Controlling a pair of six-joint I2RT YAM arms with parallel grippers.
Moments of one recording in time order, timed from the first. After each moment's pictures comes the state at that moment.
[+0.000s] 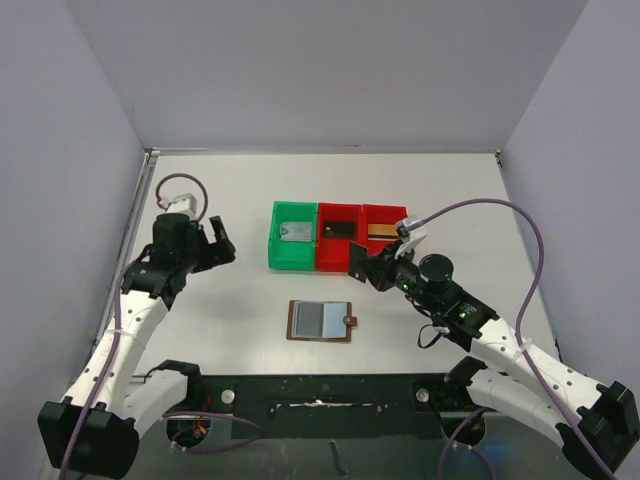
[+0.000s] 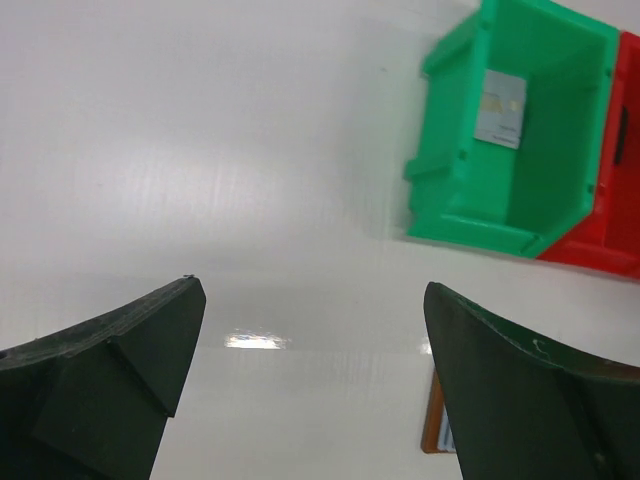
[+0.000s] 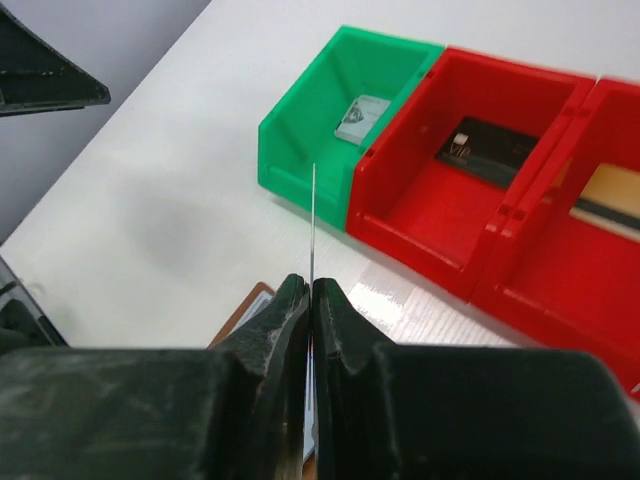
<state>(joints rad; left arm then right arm) -0.29 0.95 0.83 -0.55 -0.09 -0.44 0.69 0.82 0.51 0.09 -0.03 0.43</state>
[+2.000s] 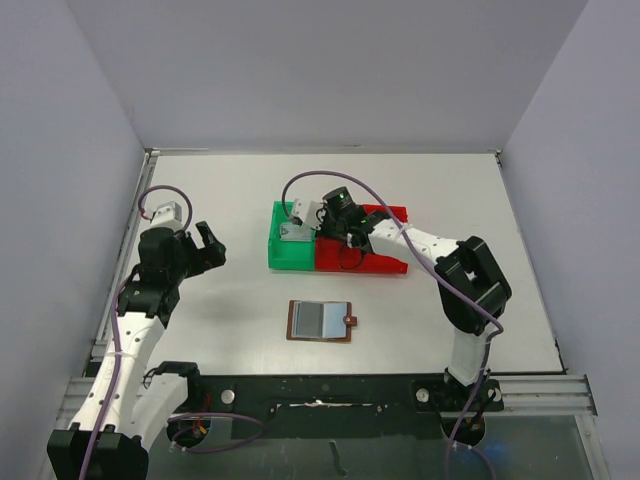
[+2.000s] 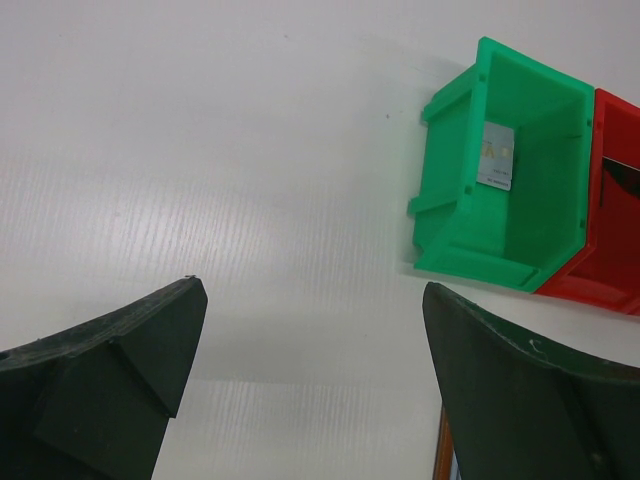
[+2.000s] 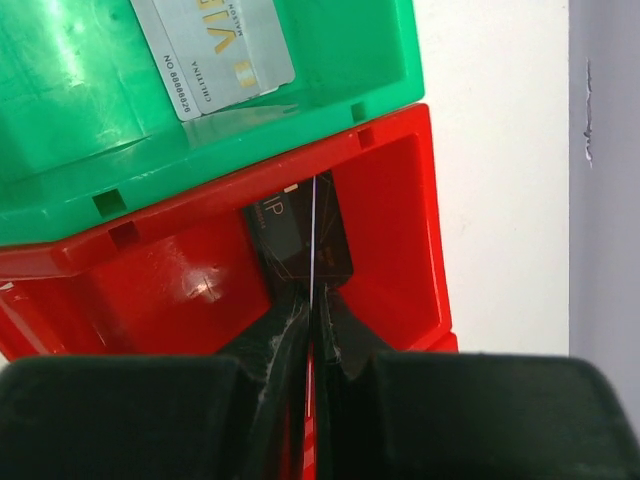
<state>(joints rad) -0.07 0.84 0.69 -0.39 0.01 -0.40 0.67 1.85 1.32 -0.24 0.10 -0.75</state>
